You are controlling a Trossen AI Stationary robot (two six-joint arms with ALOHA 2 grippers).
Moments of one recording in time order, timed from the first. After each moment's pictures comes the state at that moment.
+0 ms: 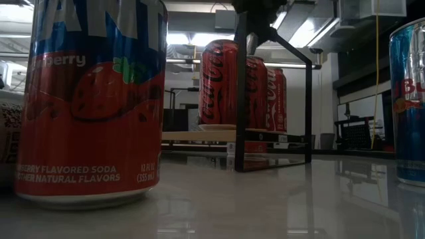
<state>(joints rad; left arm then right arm) 0.12 0.88 0.84 -0.42 -0.27 -0.07 -0.23 1.69 1.77 -1.04 0.01 0.25</state>
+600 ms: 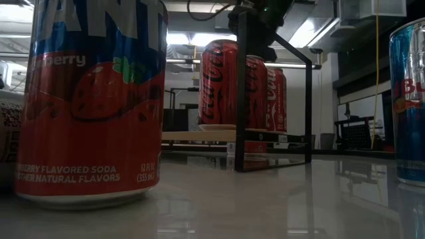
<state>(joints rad) 0.12 0.88 0.84 -0.42 -0.27 -0.07 -0.23 1.69 1.58 -0.89 -0.02 0.27</state>
